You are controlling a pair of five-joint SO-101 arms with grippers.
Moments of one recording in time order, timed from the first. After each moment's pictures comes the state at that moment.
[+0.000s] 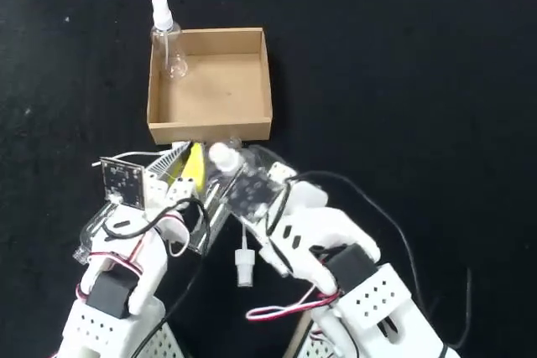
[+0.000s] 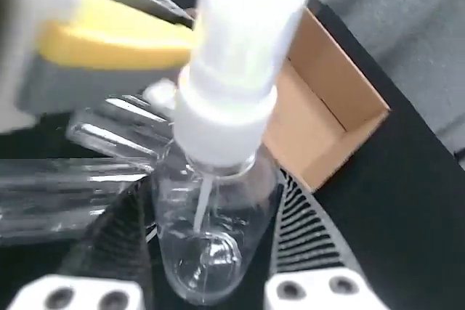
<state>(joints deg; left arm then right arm) 15.9 -104.1 90.6 32.0 11.0 -32.4 -72.7 76.8 33.6 26.0</state>
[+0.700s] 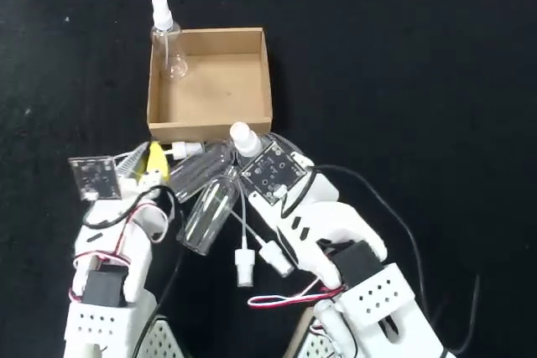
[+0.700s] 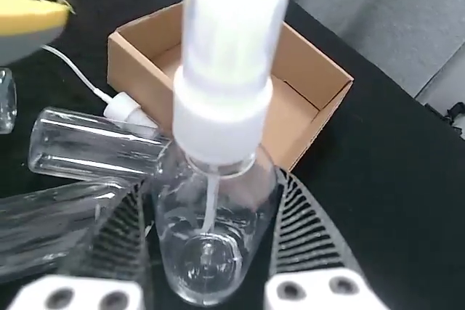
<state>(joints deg) 1.5 -104.0 96.0 31.3 10.9 -28.4 -72.7 76.6 32.0 19.6</state>
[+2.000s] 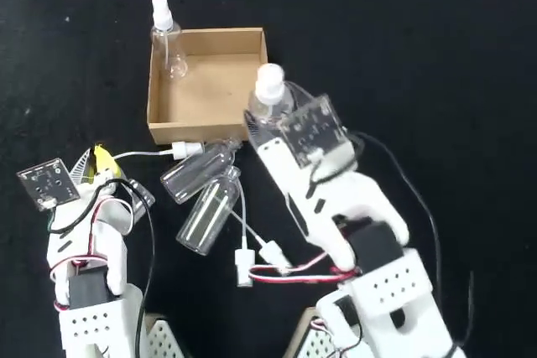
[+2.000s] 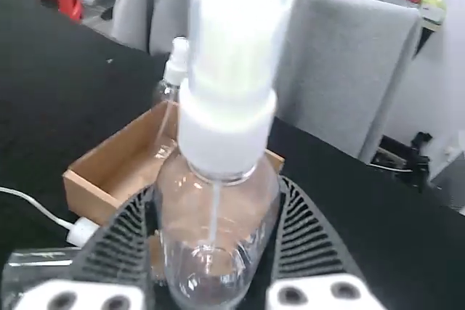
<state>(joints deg) -16.2 -104.0 96.1 32.3 11.0 -24.4 -61.7 54.3 32.9 12.4</state>
